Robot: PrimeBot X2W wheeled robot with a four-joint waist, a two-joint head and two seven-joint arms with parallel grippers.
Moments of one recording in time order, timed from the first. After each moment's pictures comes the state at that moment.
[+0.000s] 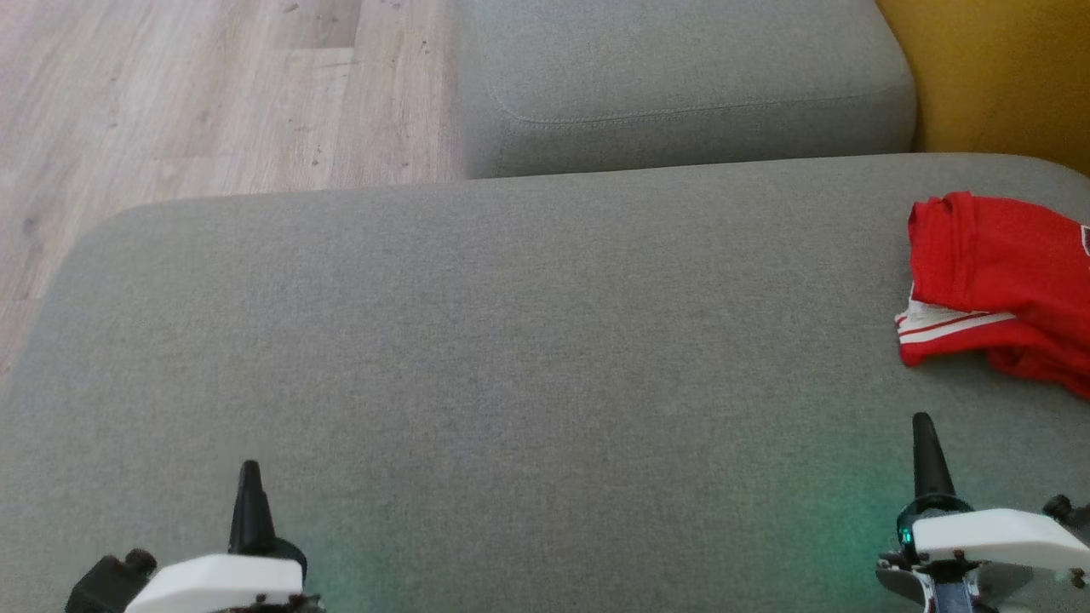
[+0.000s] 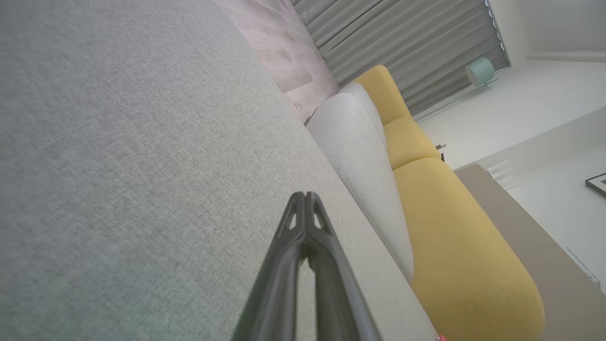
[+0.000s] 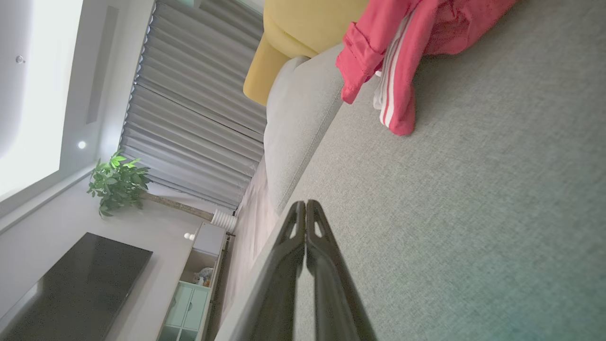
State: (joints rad) left arm 0.05 0.06 -0.06 0.25 -1.09 -0.06 -0.05; right arm 0.05 -0.05 -0.03 0.29 1.11 0.13 -0.04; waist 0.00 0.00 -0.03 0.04
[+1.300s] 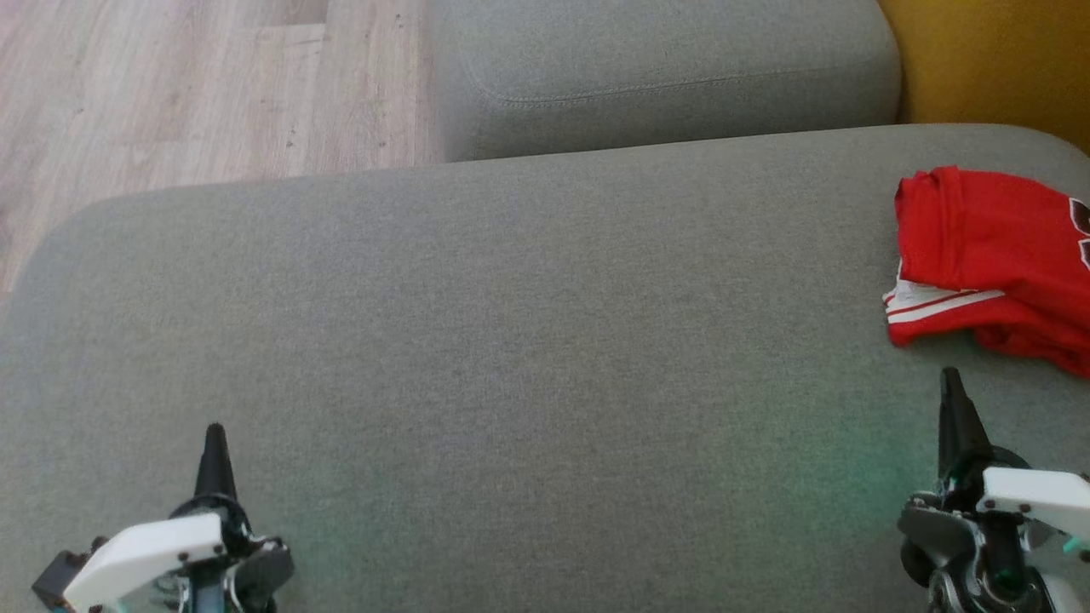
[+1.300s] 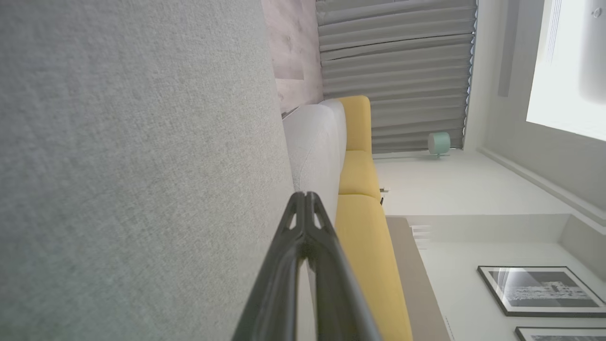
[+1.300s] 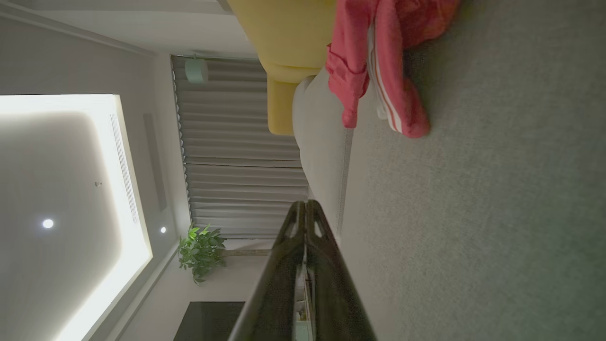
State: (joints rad) left arm -0.04 0.06 0.03 0.27 -1.55 -0.11 0.06; right arm -0.04 -0.05 -0.10 0.28 1.54 0.13 0.07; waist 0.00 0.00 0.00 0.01
